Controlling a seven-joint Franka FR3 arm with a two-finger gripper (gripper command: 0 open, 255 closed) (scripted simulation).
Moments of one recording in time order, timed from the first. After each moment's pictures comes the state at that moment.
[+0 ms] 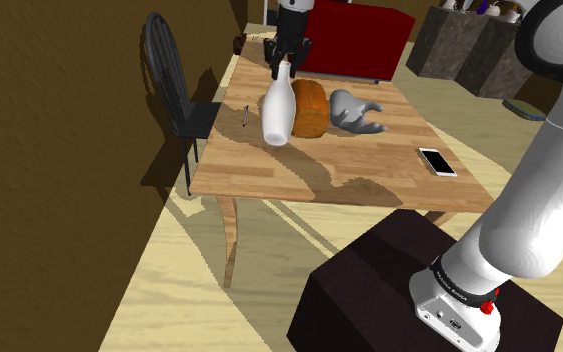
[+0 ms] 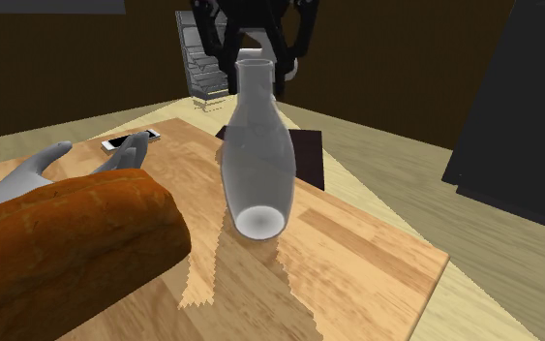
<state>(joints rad) 0.07 0.19 0.12 -1.50 -0.02 1.76 0.29</state>
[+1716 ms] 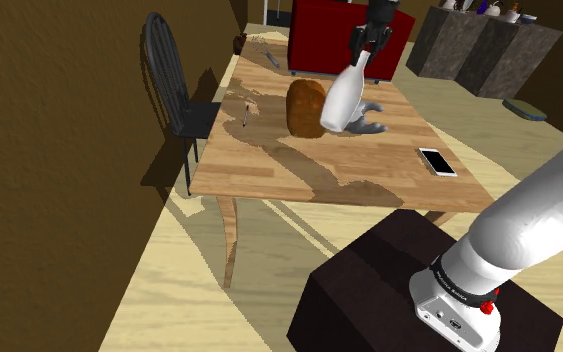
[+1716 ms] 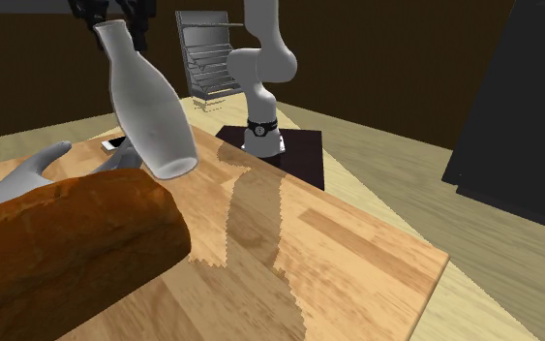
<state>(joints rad) -0.15 -0.07 -0.08 -1.73 0.03 1.73 -0.14</state>
